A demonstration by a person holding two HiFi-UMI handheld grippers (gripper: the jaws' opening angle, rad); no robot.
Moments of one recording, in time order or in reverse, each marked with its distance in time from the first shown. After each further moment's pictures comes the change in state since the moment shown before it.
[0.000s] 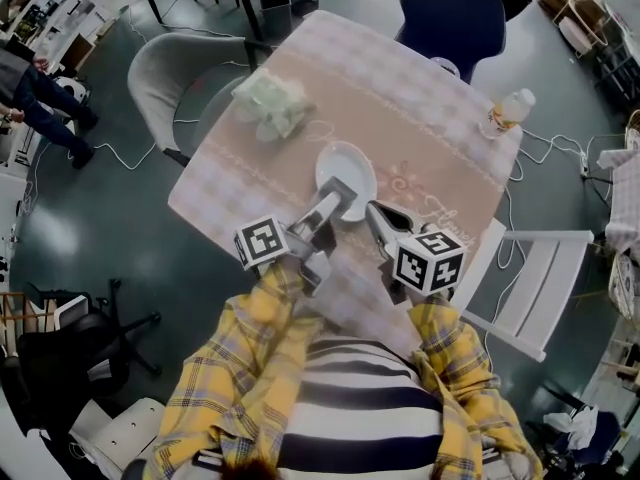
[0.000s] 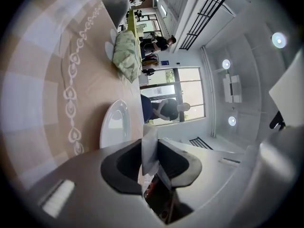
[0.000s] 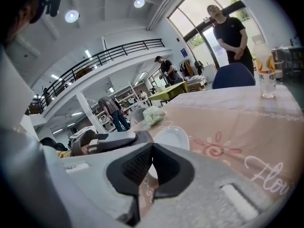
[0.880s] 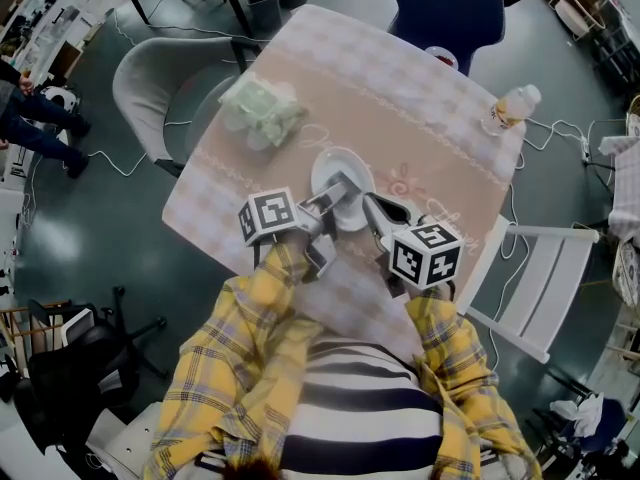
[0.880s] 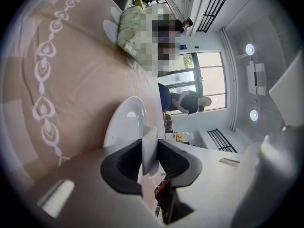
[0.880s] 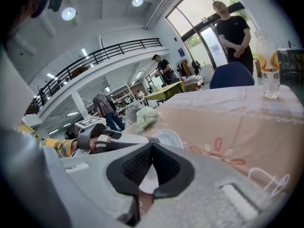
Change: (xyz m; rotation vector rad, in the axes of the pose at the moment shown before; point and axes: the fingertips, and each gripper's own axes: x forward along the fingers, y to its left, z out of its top) left arm 0.045 0.042 0.013 -0.045 0.163 0.238; right arm 0.029 -0.023 0.011 0.011 0.006 -0.040
